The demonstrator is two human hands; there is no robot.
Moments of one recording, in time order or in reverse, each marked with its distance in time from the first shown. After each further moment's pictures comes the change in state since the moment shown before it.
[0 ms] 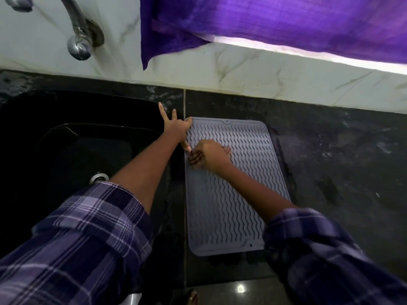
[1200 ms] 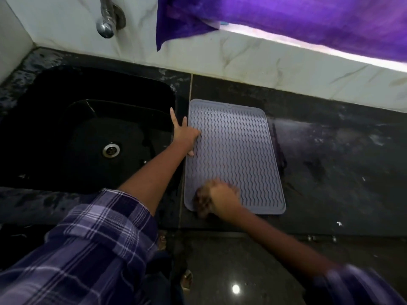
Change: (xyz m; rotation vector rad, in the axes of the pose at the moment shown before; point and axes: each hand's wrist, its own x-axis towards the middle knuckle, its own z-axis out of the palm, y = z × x) left_hand -0.107 0.057 0.047 0.033 0.053 -0.035; right_hand -0.193 -0.002 0.072 0.032 -0.242 -0.045
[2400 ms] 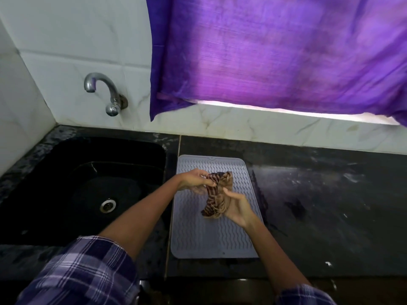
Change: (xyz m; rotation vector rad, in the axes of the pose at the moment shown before) left_hand -0.023 0.026 -0.061 -1.342 -0.245 0.307; right_hand 0.002 0.070 -0.079 1.956 0.016 -0.133
